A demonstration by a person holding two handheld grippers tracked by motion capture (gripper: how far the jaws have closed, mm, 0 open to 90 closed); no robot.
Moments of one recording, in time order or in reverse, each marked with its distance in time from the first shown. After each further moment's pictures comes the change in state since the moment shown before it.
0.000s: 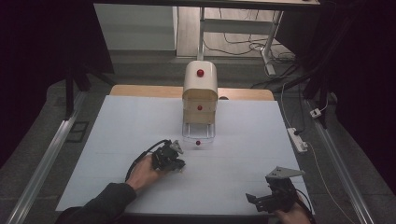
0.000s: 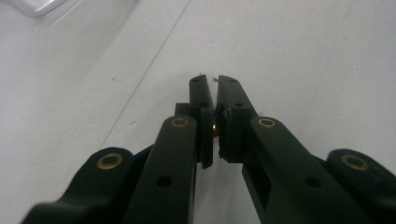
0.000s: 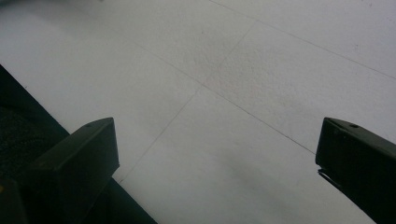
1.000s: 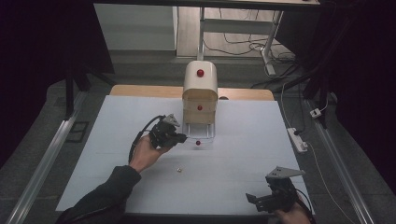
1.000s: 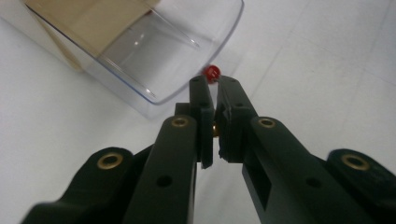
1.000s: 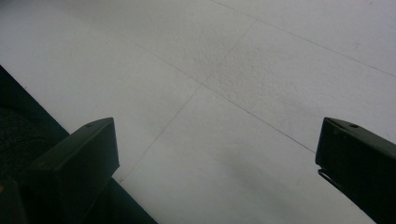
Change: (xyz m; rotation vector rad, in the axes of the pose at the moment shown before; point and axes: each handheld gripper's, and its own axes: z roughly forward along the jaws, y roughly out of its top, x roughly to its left) left arm 0.032 0.043 -0.047 -0.196 0.075 -0.074; right arm -0.001 0.000 0.000 0.004 0.000 0.000
